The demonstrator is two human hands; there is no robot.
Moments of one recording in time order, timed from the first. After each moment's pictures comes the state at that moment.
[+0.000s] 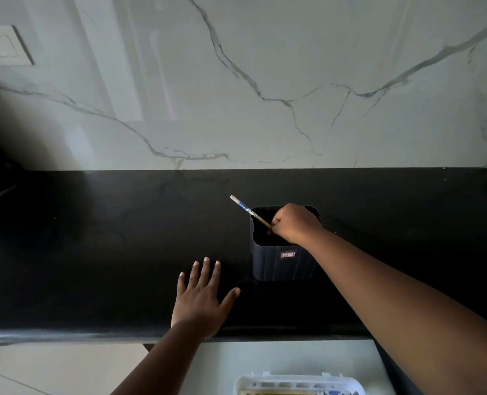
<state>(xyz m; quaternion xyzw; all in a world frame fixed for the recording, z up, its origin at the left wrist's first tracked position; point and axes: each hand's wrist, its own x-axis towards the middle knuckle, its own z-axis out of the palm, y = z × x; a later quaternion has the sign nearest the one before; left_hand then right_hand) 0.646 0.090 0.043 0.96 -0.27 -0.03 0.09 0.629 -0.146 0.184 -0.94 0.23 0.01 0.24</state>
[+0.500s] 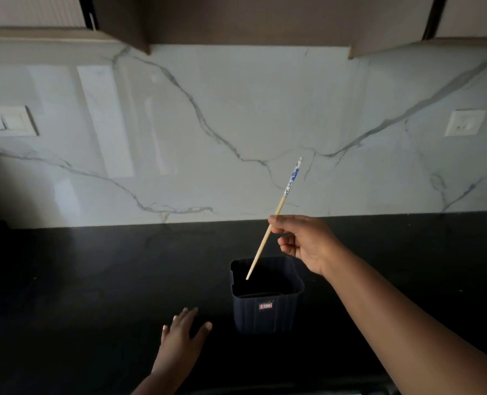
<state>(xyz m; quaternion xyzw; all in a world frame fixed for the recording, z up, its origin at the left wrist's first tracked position) 0.653 0.078 0.087 0.92 -0.21 -0.05 0.33 0.564 -0.161 0.288 -0.63 0.21 -0.16 0.73</state>
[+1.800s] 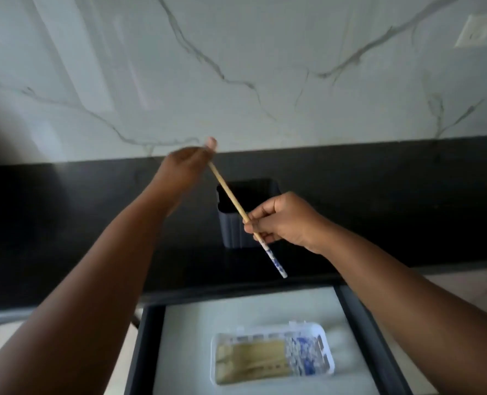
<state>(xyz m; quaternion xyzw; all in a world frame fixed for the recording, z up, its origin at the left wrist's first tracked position) 0.651 0.031 0.247 0.77 -0.25 -0.05 0.58 0.497 -0.122 0.209 -0.79 0.15 -0.03 0.60</state>
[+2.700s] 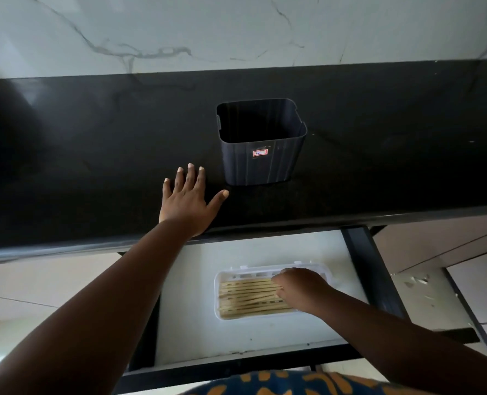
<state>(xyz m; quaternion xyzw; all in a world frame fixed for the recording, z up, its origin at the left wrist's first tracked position) 0.643 0.061 0.042 0.95 -0.30 -0.04 0.08 0.418 -0.094 -0.026 -0.94 0.11 0.28 0.14</state>
